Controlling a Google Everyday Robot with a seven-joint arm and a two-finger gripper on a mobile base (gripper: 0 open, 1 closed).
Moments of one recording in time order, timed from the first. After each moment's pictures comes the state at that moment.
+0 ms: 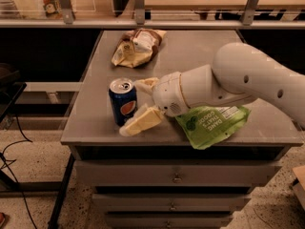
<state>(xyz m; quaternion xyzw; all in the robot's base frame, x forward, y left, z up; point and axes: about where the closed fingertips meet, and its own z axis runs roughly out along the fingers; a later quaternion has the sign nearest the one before) 0.499 0.048 0.854 -0.58 0.63 0.32 0.41</state>
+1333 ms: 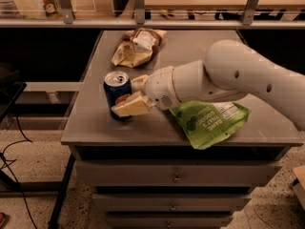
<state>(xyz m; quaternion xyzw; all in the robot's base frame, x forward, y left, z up) 0.520 0.064 0.863 -0.56 0.63 0.33 0.43</state>
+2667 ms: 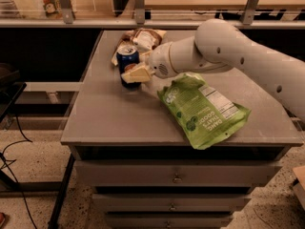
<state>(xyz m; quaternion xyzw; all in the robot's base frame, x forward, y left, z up) 0.651 0.051 0.860 -0.50 0.69 0.28 0.44</state>
